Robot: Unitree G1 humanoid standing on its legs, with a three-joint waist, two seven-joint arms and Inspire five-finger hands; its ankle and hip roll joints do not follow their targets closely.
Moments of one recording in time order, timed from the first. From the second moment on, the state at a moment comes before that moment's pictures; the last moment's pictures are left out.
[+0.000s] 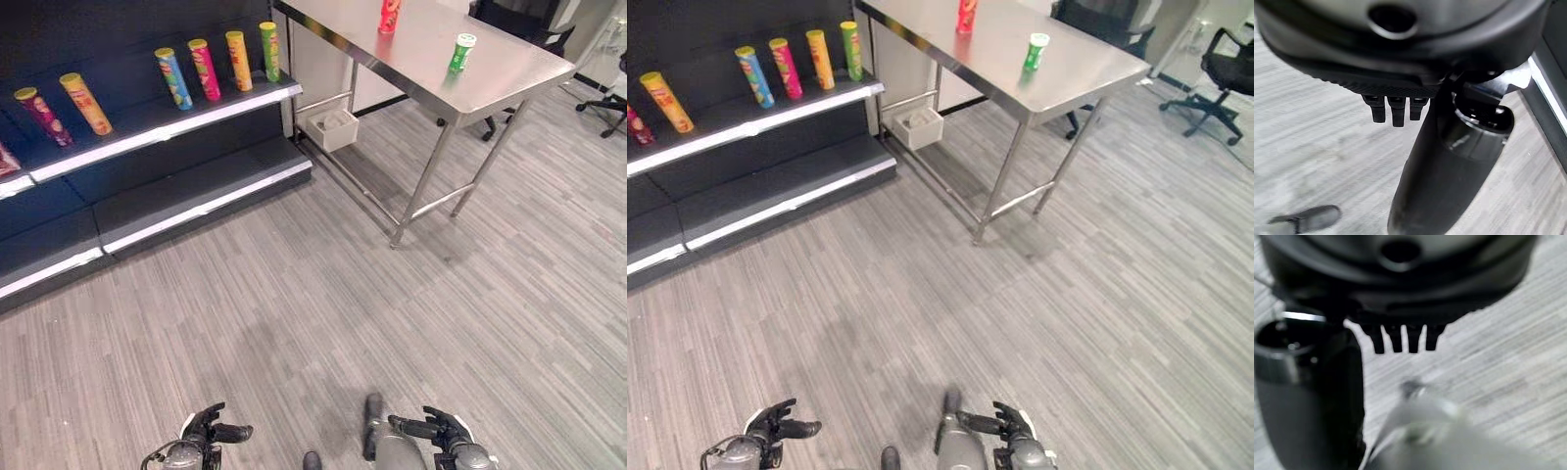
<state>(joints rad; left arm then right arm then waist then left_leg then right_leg) -0.10 0.29 -0.15 1.15 -0.27 -0.06 0.06 -0.05 -0.27 0.17 1.10 0.22 -0.03 -0.09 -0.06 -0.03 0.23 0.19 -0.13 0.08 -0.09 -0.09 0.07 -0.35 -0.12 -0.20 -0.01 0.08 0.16</state>
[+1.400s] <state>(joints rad) -0.03 0.23 -0.11 1.18 -0.34 -0.07 0.05 -0.03 -0.27 0.24 1.18 0.18 -0.03 -0.11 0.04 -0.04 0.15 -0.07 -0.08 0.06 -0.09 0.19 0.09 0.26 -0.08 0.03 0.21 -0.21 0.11</state>
